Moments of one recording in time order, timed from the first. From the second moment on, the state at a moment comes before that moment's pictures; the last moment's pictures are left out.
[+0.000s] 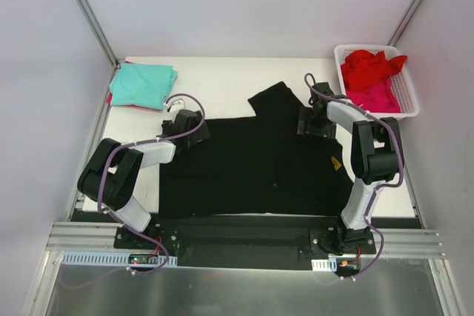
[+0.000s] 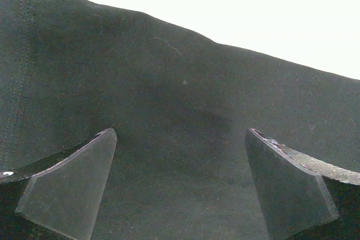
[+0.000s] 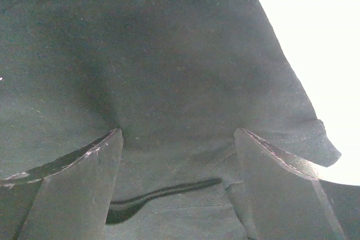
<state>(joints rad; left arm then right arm) -0.40 1.61 0.70 0.16 -0.32 -0.62 0.19 1.90 1.29 -0.66 0.10 0.30</state>
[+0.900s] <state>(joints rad) -0.40 1.40 0.57 0.01 -0.29 -0.69 0.19 1.75 1.11 -0.66 0.07 0.33</state>
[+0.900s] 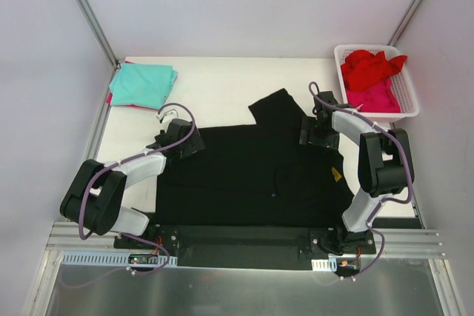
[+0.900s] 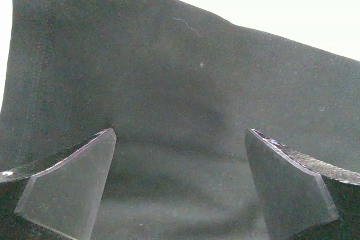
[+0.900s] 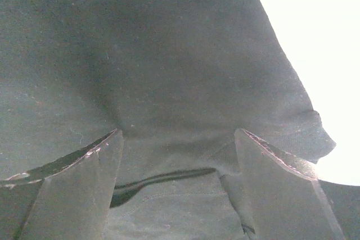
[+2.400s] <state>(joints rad) -0.39 1.61 0.76 0.03 -0.29 -0.67 0.18 1.89 1.28 -0.71 0.02 0.33</state>
